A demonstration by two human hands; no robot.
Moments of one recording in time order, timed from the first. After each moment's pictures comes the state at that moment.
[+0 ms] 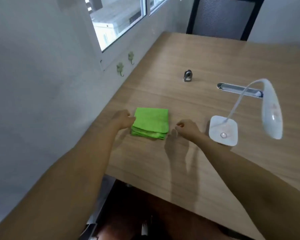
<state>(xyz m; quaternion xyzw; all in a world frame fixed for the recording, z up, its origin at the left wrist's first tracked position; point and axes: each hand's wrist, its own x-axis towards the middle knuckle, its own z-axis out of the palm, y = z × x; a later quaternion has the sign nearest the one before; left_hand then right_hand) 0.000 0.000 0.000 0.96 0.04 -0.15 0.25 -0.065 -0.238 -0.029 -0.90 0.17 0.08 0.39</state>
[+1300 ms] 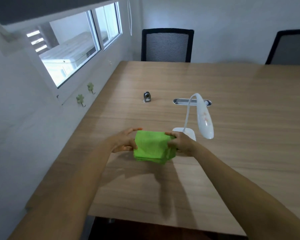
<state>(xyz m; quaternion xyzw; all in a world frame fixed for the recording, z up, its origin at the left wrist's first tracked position) -0.021 -0.107 0.025 0.71 -0.06 -0.43 0.56 -0.126 -0.320 0.021 -0.83 0.16 0.09 0.53</state>
